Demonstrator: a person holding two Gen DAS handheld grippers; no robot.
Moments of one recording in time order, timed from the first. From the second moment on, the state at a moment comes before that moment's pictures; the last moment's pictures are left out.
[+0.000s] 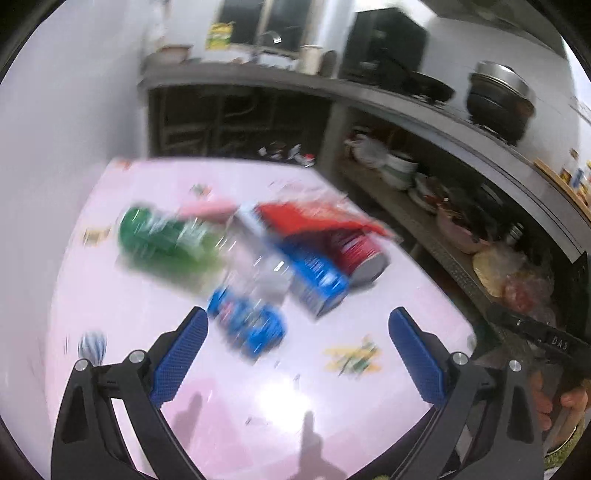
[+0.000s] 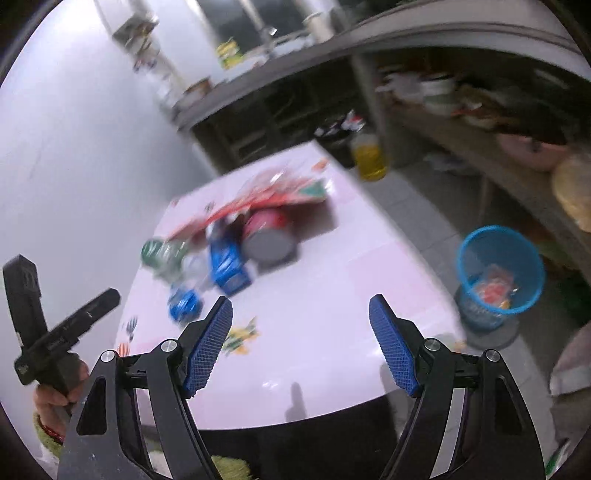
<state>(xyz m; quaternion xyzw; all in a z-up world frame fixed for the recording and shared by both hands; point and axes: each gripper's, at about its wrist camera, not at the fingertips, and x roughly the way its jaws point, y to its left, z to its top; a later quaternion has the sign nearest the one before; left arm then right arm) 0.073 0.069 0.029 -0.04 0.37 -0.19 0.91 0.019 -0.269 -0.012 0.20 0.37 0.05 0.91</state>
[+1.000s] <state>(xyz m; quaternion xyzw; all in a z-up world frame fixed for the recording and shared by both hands) 0.166 0.073 -0.050 -0.09 0.46 -0.11 0.88 0.062 -0.212 -0.039 0.20 0.42 0.10 0.88</state>
